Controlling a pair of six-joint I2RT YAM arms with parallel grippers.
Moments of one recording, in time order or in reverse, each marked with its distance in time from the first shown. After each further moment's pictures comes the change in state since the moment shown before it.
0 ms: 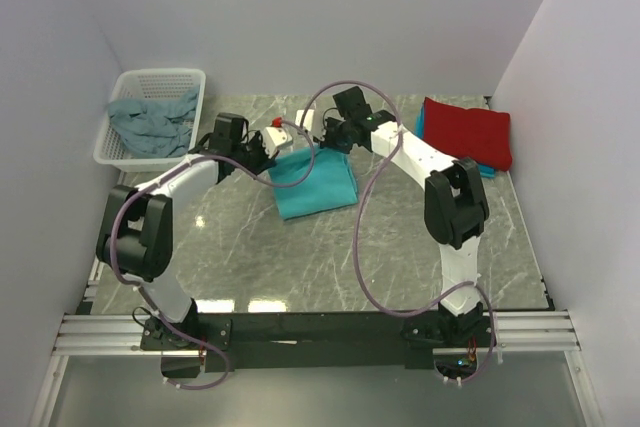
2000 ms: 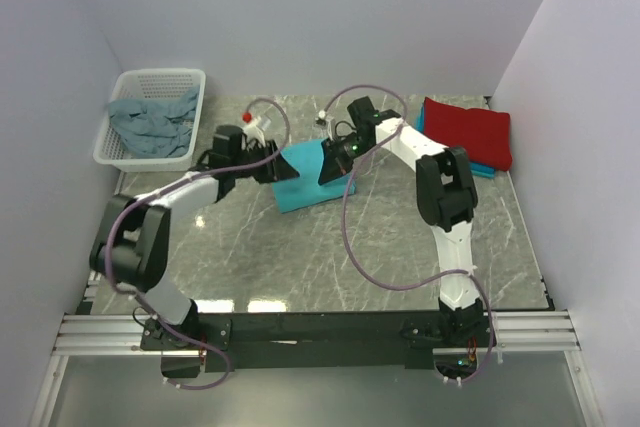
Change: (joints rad) left arm -0.016 -0.097 -0.153 0.309 0.109 -1.176; right arm -0.115 0.175 0.089 -0.254 -0.684 0.576
